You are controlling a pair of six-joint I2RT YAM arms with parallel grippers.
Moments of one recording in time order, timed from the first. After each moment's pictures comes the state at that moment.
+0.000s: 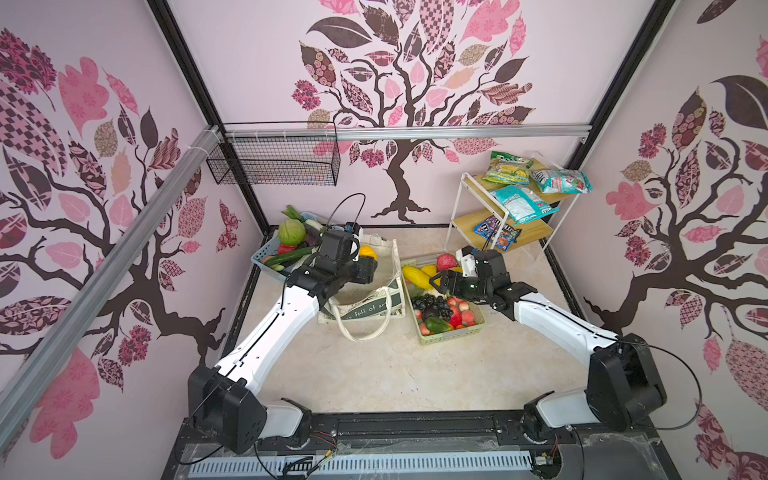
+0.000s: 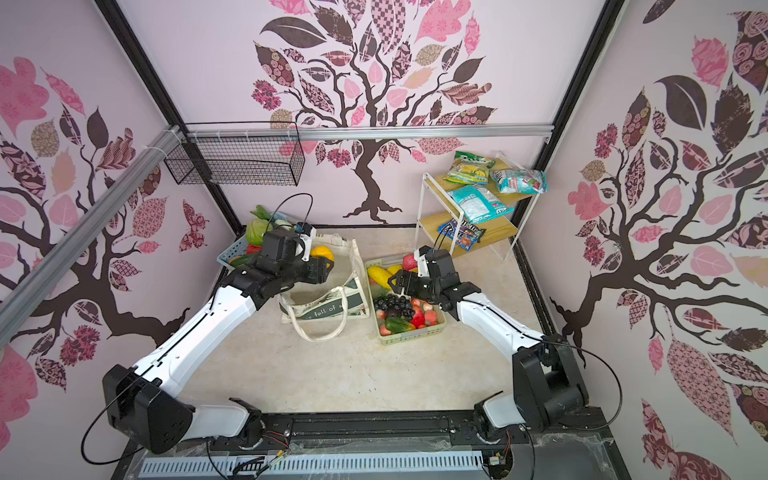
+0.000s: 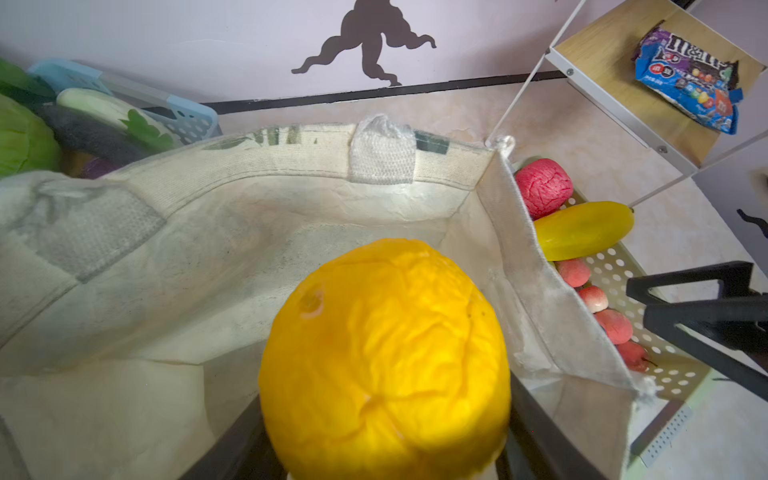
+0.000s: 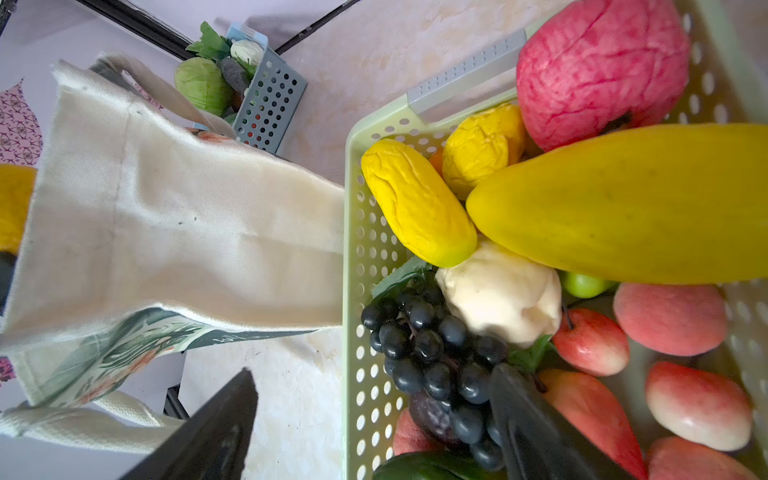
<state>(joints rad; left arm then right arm) -0.42 1.37 1.27 -0.58 -0.02 -0.19 0.39 1.42 0.95 -0.17 -0.36 0.61</state>
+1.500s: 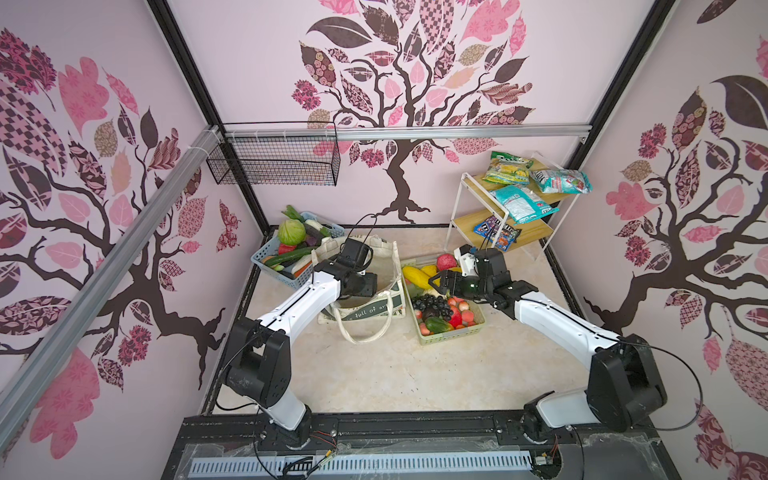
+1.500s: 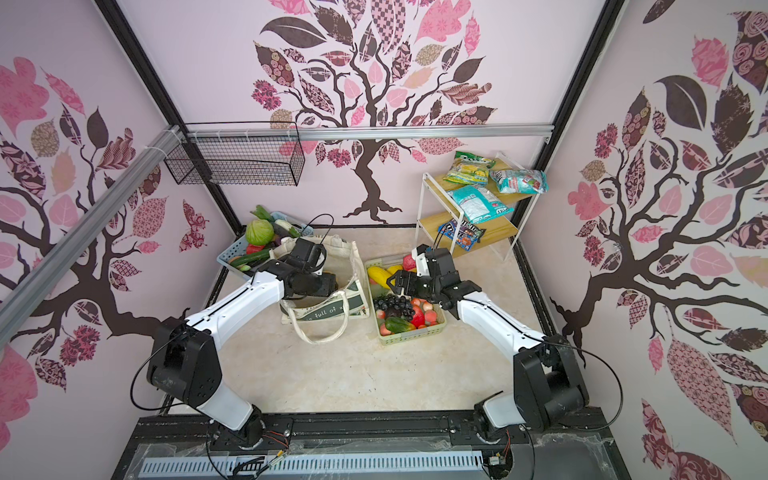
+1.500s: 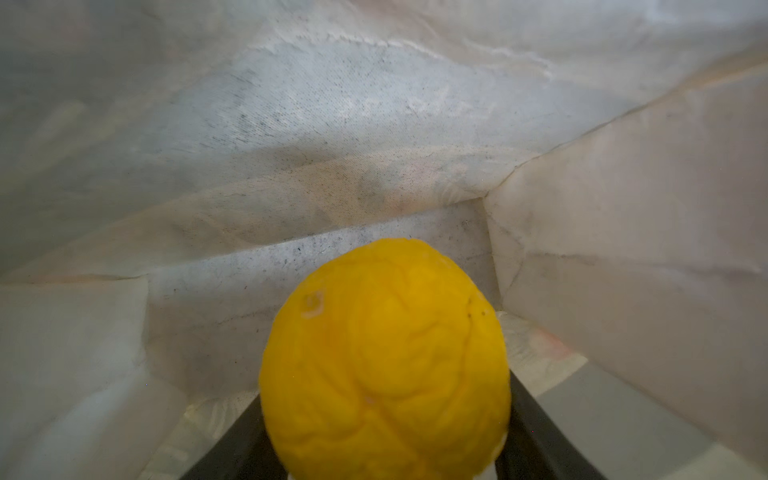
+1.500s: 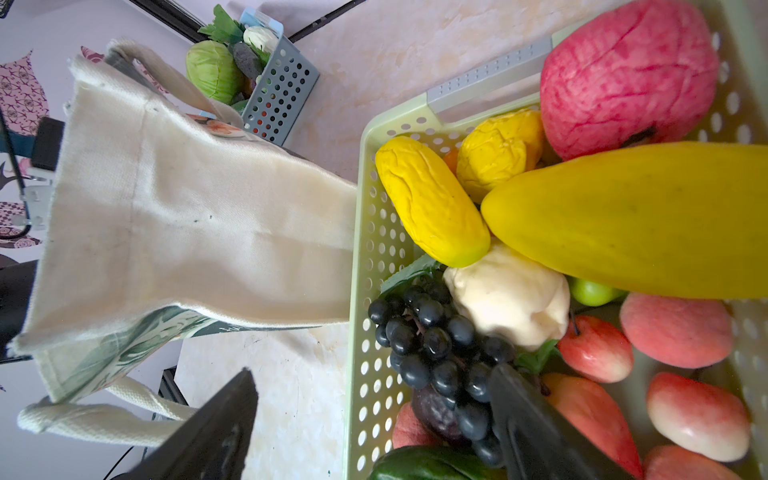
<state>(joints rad) -0.42 1.63 1.28 -0.70 -0.02 -0.27 0.39 1.42 0.97 -0.20 -0.39 0.56</state>
